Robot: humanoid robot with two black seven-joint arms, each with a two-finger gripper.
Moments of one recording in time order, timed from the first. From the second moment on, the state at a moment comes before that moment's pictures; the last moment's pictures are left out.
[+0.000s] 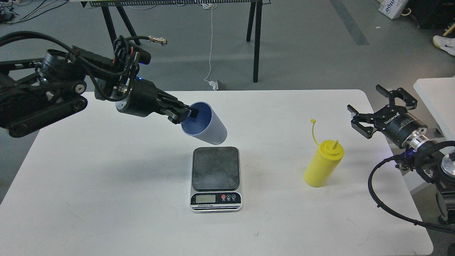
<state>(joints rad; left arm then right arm) -1.34 0.56 0.01 -1.21 1.62 -0.49 -0.49 0.45 -0.41 1.31 0.69 0.32 0.49 -0.49</state>
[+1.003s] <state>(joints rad) -1.24 0.41 0.08 -1.10 1.77 -0.49 -0.49 0.44 -0.41 1.31 0.67 0.32 0.49 -0.49</state>
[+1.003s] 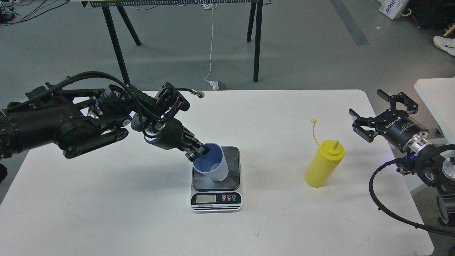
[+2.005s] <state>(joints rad) -1.27 0.59 -0.09 -0.94 1.19 -0.49 -0.49 0.07 -0.67 1.35 1.01 0.64 0.49 -0.49</state>
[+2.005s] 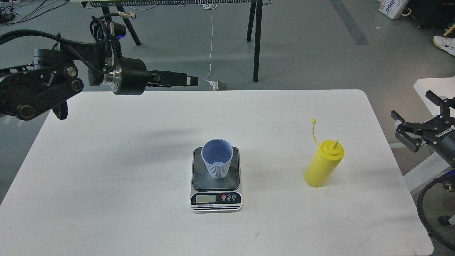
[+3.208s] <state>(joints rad) -1.25 0.56 -0.08 -0.89 1.15 -0.49 -0.49 0.10 -0.30 1.15 0.81 0.39 0.49 -0.49</state>
